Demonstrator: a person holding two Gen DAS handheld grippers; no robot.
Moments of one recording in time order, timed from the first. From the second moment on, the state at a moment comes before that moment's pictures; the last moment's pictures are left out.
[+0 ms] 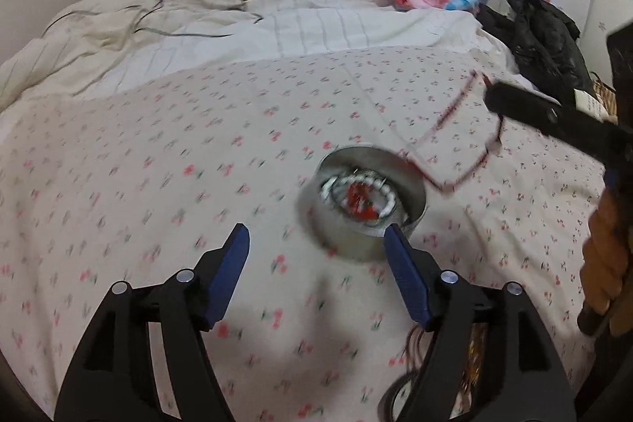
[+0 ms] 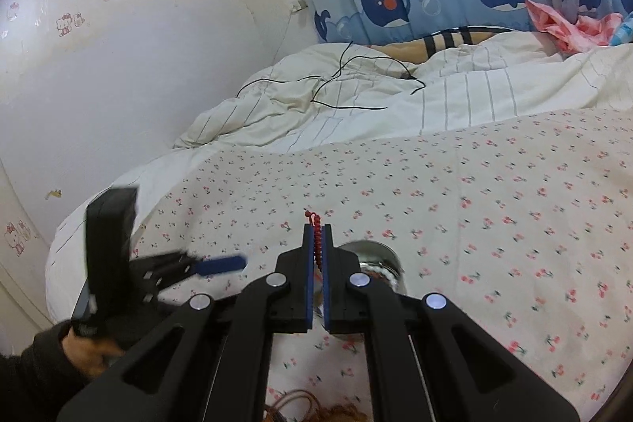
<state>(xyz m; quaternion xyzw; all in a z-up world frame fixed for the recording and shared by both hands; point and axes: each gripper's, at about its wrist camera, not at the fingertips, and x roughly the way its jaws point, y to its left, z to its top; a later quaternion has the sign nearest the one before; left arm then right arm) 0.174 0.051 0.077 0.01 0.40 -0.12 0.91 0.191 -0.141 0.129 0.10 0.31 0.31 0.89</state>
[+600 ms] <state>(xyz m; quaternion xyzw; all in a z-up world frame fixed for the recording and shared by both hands) 0.151 0.048 0.067 0.04 0.39 -0.09 0.92 0.242 -0.079 0.037 0.00 0.43 0.21 0.88</state>
